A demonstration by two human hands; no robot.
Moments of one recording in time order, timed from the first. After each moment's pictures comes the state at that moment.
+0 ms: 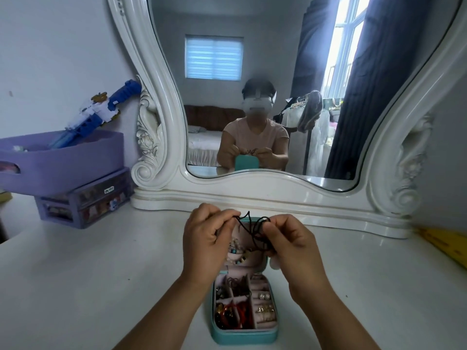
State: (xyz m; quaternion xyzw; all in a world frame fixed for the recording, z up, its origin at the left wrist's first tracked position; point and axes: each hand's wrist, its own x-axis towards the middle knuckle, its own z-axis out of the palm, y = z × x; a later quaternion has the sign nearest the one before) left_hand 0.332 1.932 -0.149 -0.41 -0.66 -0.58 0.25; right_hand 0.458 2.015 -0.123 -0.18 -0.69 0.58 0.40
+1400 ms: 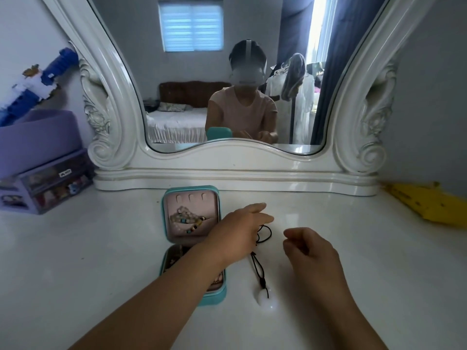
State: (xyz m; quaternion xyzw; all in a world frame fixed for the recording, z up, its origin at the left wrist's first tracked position) left_hand 0.402 2.015 -0.162 -0.60 -0.76 -0.24 -0.05; right_hand 0.555 2.074 -0.177 -0.35 -0.76 0.42 0.35
